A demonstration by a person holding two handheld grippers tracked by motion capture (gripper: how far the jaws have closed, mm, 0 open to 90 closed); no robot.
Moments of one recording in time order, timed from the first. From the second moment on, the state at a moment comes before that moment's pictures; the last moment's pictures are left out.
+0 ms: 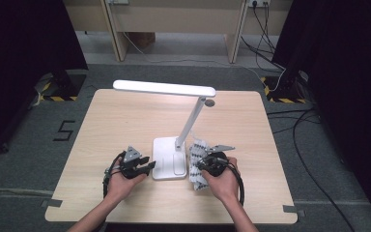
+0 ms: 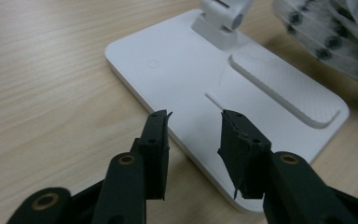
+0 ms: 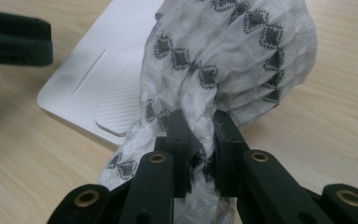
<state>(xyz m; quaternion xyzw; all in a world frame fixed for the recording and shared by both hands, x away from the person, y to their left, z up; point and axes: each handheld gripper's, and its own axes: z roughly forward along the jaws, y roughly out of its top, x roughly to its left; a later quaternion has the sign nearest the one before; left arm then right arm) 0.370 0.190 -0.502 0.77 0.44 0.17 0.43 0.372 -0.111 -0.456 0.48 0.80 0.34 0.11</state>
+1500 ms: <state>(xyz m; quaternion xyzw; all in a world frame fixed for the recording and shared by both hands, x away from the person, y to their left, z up) 0.362 0.176 -0.517 0.79 0.38 0.18 0.44 0.380 -0.138 -0.413 0.51 0.76 0.38 0.16</state>
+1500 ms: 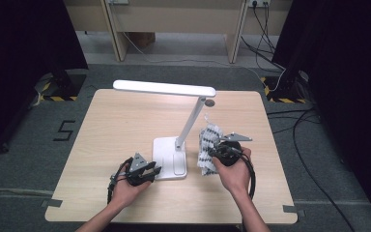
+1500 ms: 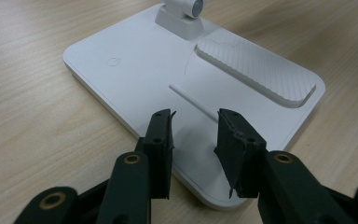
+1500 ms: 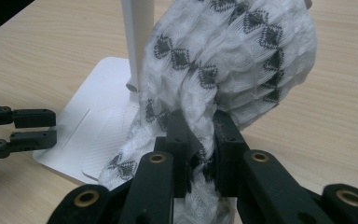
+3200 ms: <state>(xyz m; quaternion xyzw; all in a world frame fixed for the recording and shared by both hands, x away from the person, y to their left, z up) 0.356 0.184 -0.495 0.75 0.40 0.15 0.49 0.374 -0.079 -0.406 0.45 0.78 0.41 0.12</state>
